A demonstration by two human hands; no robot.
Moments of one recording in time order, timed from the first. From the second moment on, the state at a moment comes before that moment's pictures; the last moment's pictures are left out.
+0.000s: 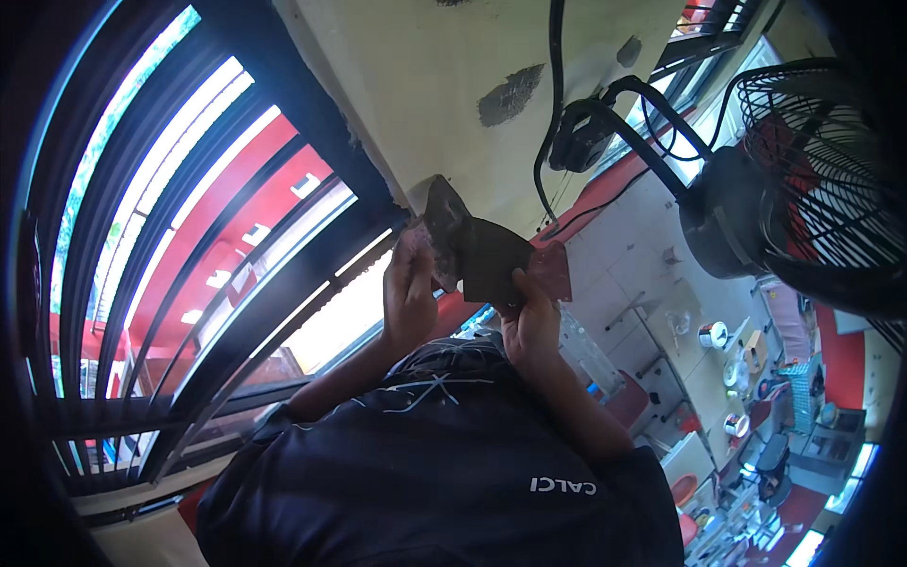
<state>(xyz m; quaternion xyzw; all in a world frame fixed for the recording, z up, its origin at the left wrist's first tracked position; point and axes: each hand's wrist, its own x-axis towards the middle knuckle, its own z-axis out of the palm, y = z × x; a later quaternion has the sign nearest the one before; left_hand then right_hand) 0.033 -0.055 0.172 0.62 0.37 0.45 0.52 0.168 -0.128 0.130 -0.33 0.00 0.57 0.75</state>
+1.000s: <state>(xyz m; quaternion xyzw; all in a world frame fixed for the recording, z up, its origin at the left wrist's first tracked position) 0.022 -0.055 0.120 0.80 0.23 0.51 0.20 0.141 -0.125 0.160 -0.23 -0.01 0.62 0.75</state>
